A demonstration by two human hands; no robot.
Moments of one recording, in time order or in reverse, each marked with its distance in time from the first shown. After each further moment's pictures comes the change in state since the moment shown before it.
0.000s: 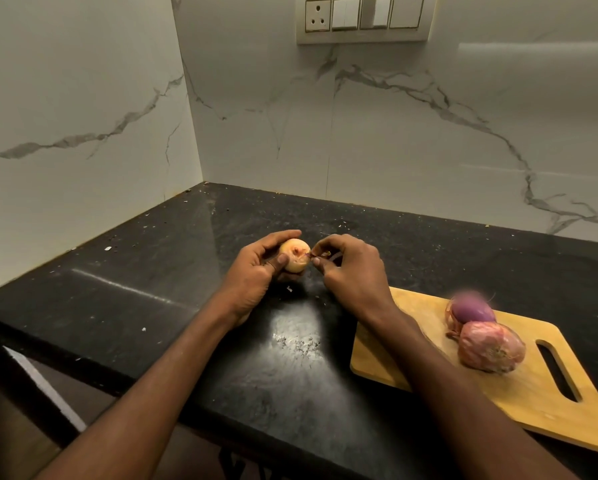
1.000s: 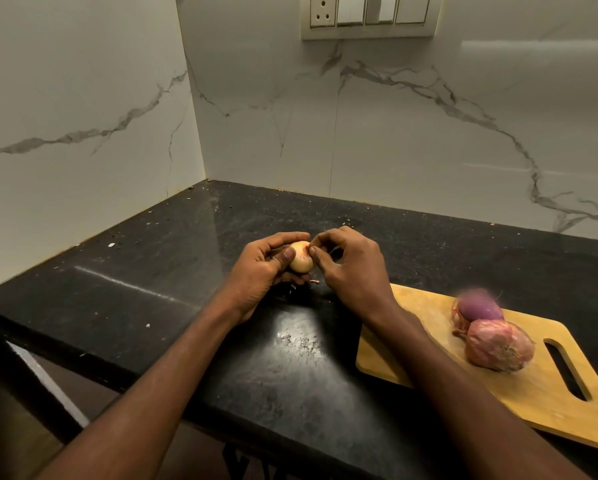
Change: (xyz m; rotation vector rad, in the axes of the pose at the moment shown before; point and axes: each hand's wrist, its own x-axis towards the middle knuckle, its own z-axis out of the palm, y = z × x) left_hand -0.001 -0.002 -0.003 -0.024 -0.067 0.013; right_hand 0.000 -0.003 0.006 0.008 0.045 -0.123
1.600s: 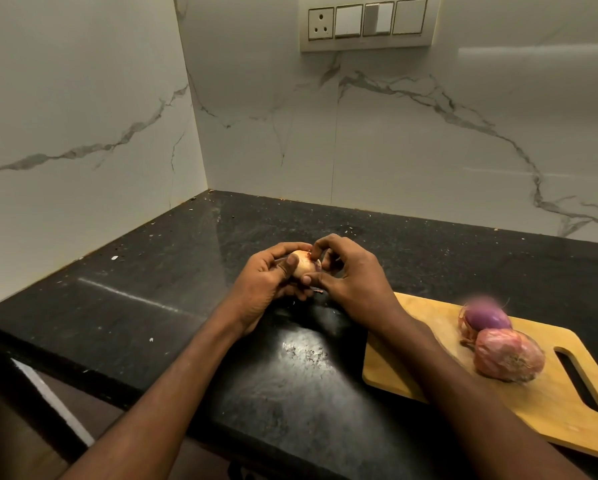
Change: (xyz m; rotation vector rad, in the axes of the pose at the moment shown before) left_hand -0.002 0.004 0.001 -0.057 -0.036 -0.038; right_hand 0.000 0.001 -0.005 0.058 -0.154 0.031
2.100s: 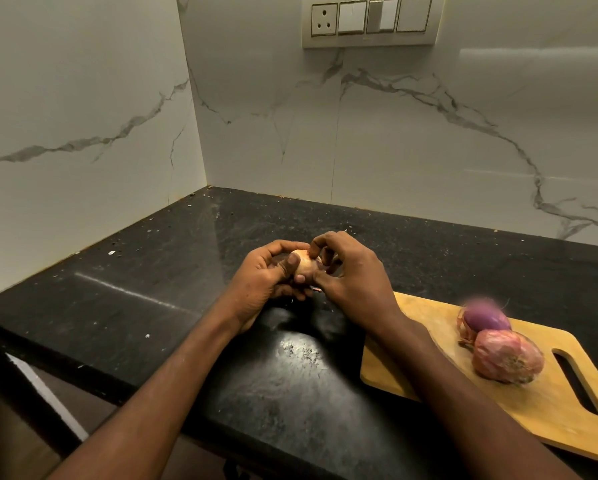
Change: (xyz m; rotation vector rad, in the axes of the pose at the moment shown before) left_hand -0.001 0.002 0.000 -0.003 -0.006 -0.007; right_hand -0.001 -0.003 0.002 -0.072 0.066 -0.100
